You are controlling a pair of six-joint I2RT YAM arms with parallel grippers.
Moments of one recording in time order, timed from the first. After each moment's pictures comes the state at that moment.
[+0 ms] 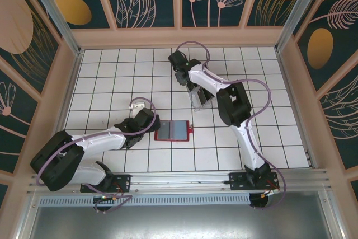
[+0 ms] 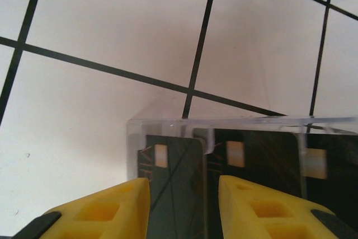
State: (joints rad) left arm -0.74 1.35 0.50 -0.08 -0.44 -0.72; right arm 0.64 2.35 2.01 -0.78 0.42 0.18
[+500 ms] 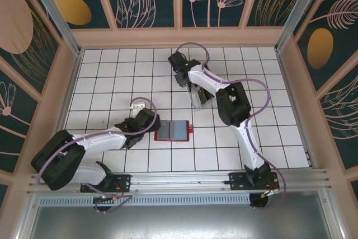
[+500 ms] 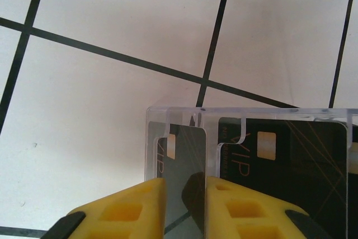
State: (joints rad) left arm -0.74 1.35 0.50 -0.06 -0.44 -0.72; right arm 0.64 2.36 2.01 -0.79 0.39 0.18
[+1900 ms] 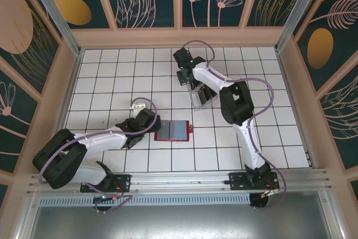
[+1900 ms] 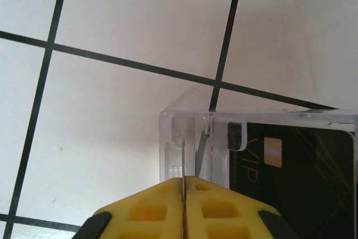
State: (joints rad) left arm -0.74 1.37 0.50 -0.06 -0.43 -0.72; right arm 0.59 2.34 2.01 -0.78 0.23 0.24
